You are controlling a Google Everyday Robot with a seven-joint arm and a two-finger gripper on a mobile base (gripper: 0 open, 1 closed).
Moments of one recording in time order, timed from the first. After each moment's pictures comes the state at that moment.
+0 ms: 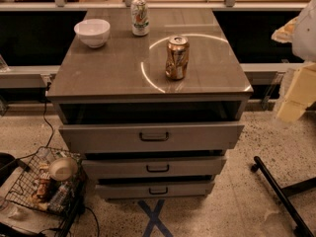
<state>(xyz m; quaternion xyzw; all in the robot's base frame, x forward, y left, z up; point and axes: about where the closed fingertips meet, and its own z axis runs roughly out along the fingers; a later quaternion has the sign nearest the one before) 0.438 -0.214 0.985 -0.60 0.78 -0.05 0.17</state>
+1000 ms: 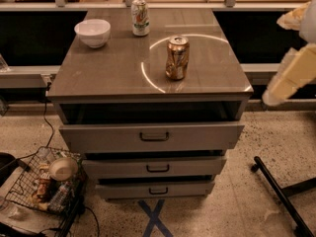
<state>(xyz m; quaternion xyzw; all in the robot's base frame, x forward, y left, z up) 0.477 -0.219 0.998 -0.56 0.78 0.00 0.27</state>
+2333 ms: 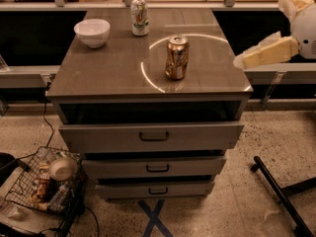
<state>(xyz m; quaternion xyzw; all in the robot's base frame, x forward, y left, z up) 0.563 -0.209 1.020 -0.43 0.69 0.11 0.57</state>
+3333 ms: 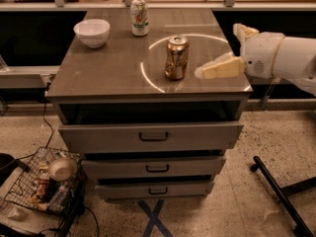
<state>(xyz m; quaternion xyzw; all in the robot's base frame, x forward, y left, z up) 0.610 -0.147 0.955 -0.40 0.67 0.19 0.60</state>
